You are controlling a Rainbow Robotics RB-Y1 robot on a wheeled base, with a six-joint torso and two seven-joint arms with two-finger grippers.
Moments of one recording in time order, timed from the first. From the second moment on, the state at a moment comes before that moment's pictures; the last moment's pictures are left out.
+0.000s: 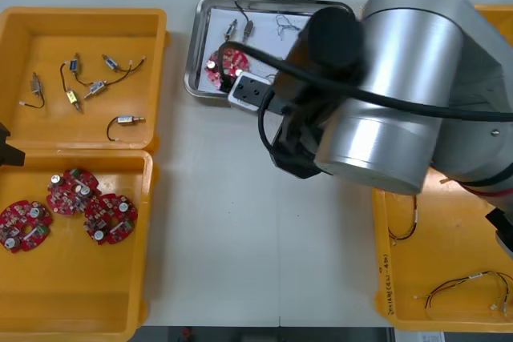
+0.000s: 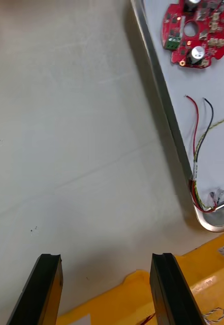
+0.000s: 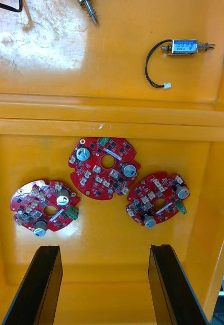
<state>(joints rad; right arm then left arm) -0.88 -0.53 0.65 -2.24 -0.59 1.92 1.45 -0.17 0.90 0.36 -2.22 1.02 1.91 -1.12</state>
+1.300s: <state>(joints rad) -0.29 -0.64 -0.28 -2.35 -0.75 1.92 1.21 -0.17 0.90 0.36 -2.22 1.02 1.91 -1.12</state>
